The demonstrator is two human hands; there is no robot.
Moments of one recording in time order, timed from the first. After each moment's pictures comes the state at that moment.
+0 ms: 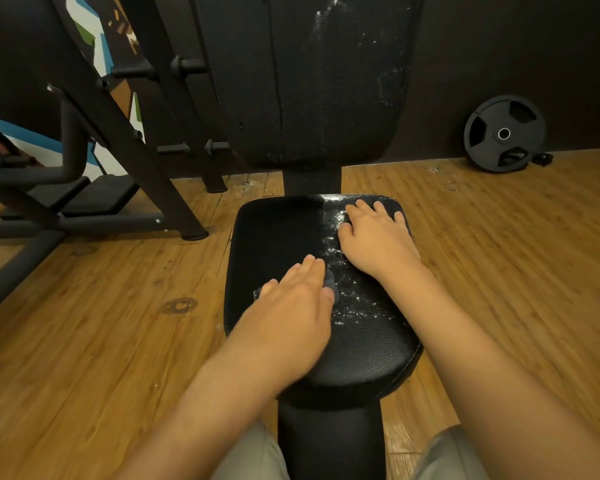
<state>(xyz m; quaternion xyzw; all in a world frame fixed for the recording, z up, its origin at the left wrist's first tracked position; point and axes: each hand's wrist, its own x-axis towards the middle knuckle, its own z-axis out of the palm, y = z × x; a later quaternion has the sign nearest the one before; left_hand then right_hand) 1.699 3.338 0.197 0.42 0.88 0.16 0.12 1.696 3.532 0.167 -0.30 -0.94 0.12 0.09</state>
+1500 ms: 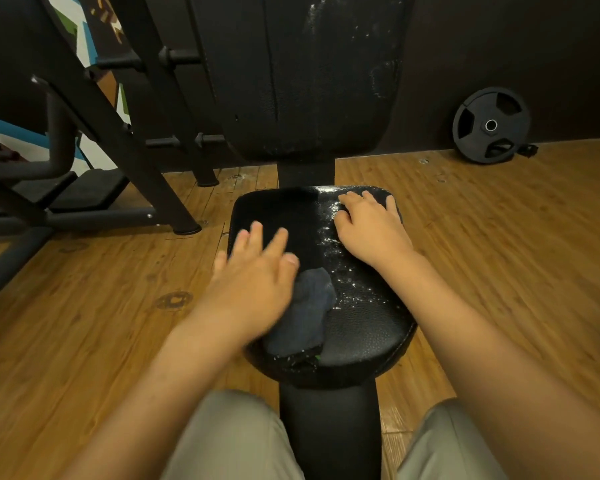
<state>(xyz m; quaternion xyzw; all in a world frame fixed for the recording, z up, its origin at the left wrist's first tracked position) 1.654 3.320 0.194 0.38 0.91 0.11 0.08 1.707 3.521 0.177 -0.29 -0.93 0.19 0.14</state>
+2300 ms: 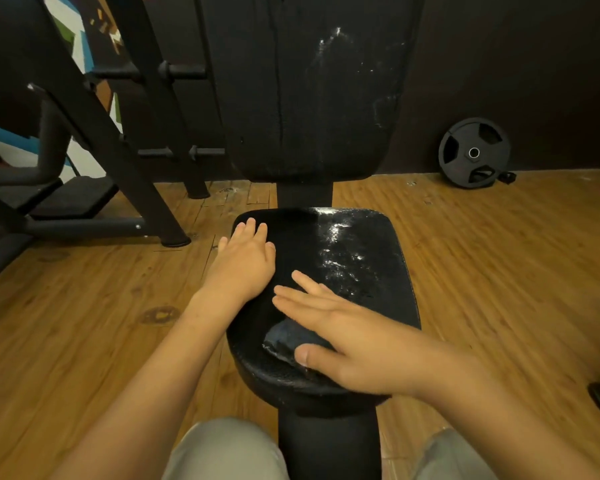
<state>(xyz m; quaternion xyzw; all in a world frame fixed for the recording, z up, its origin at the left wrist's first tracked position) 1.567 3.364 0.169 0.37 0.91 0.15 0.03 1.779 3.432 0.205 0.01 -0.98 0.20 -0.03</state>
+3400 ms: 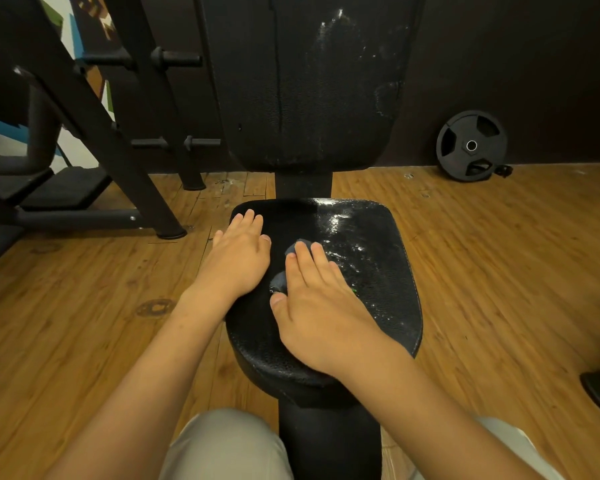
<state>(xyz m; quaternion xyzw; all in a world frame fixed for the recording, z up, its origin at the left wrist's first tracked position) 1.568 3.359 0.164 0.36 0.91 0.20 0.03 1.736 3.406 0.183 -0.18 -0.98 0.12 -0.01</state>
